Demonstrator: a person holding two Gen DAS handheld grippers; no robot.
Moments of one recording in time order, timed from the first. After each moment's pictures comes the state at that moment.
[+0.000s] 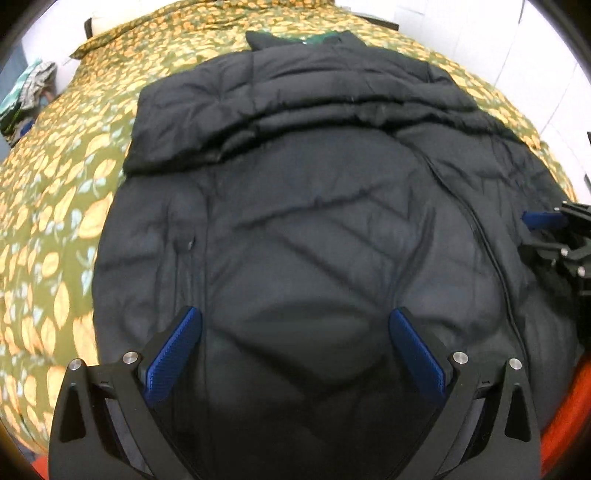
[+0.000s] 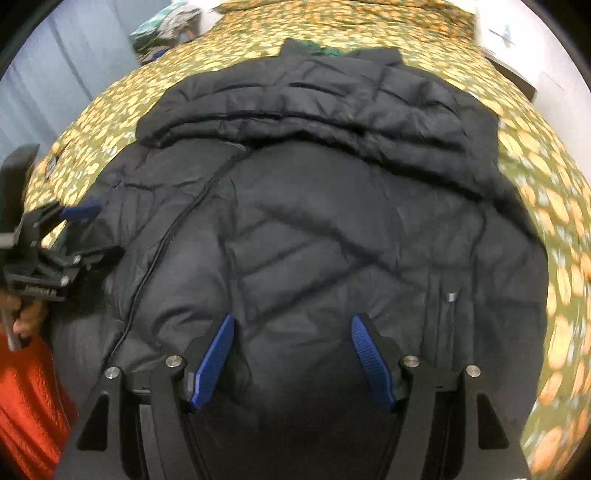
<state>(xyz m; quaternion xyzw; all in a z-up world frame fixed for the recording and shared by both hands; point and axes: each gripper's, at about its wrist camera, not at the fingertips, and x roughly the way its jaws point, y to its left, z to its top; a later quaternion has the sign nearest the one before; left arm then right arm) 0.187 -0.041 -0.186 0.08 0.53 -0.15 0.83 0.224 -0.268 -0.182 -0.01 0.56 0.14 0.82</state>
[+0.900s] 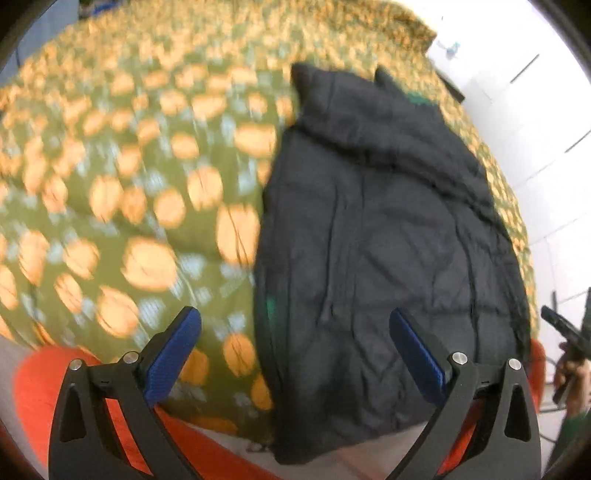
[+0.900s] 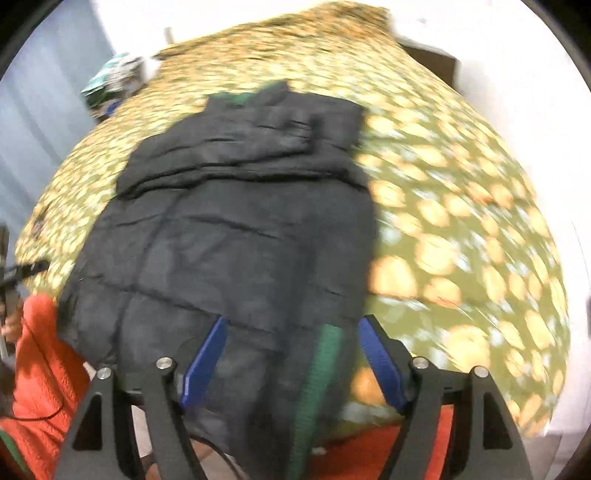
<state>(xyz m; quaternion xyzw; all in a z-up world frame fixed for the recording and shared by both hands) 0.141 0.122 -0.152 -0.14 0.57 -0.10 0.80 0.141 -0.391 -0.101 0.06 0.54 0.04 0.84</state>
